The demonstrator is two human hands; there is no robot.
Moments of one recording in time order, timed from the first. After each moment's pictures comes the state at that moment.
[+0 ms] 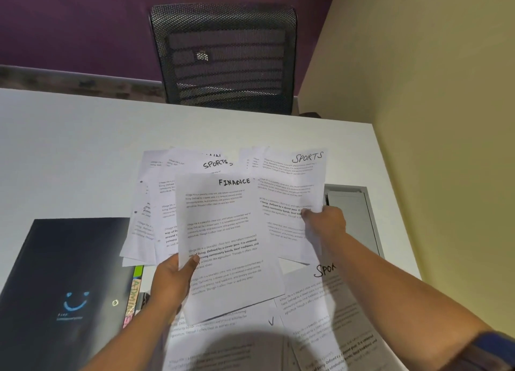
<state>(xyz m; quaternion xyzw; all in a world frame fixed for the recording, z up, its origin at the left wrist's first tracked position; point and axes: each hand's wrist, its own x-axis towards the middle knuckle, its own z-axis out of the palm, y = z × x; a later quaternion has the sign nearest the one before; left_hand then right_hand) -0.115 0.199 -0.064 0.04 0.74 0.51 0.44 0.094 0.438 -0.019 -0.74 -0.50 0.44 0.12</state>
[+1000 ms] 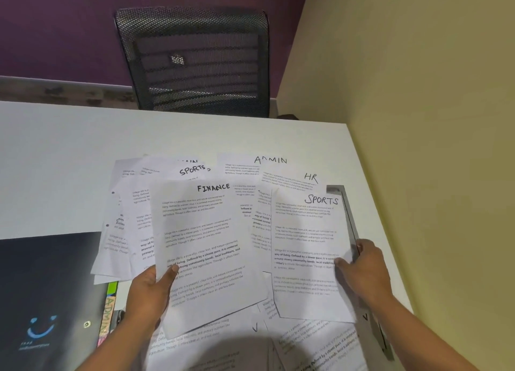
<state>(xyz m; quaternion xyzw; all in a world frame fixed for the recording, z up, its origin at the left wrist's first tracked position) -0.116 0.198 -0.074 0.05 0.73 0.52 0.43 0.229 0.392 -0.012 -0.73 -0.62 0.27 0.05</state>
